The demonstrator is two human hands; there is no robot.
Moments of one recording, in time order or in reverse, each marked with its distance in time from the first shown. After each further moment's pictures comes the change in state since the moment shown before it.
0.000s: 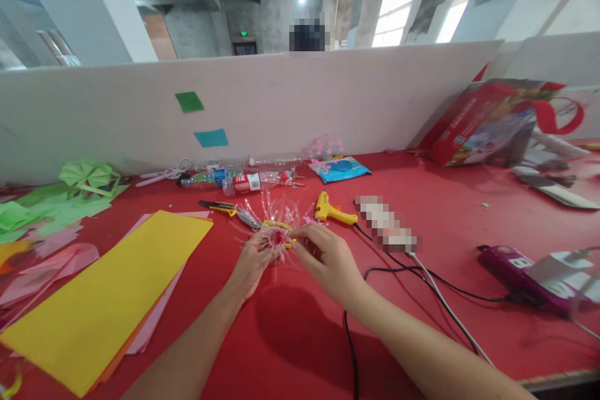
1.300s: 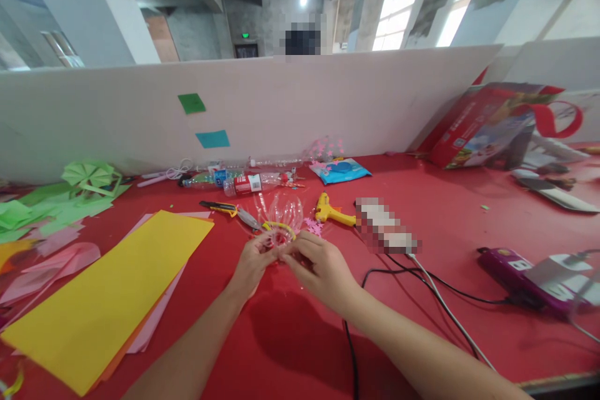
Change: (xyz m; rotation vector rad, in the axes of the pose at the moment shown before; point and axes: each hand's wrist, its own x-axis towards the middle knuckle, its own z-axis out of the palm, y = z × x) left_hand -0.002 0.000 0.001 0.041 0.038 0.000; right_hand -0.004 -0.001 0.007 0.021 -0.088 -0.133
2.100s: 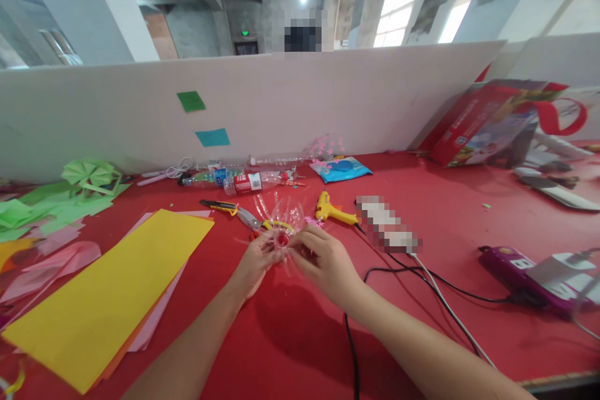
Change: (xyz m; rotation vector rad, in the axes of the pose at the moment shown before) left_hand -0.001 -0.001 -0.003 -0.115 -0.062 -0.069; right_hand 0.001 0.006 -0.003 0.006 0.027 0.056
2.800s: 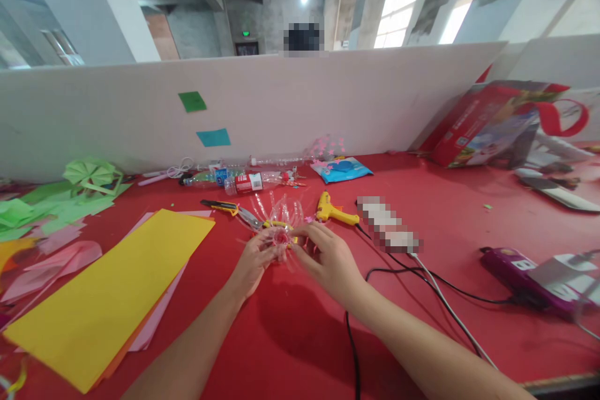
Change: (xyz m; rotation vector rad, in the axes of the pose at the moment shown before) left_hand 0.000 0.005 0.001 0.039 0.036 -0.001; right_hand 0.001 -0.001 -0.001 -0.067 0.037 0.064
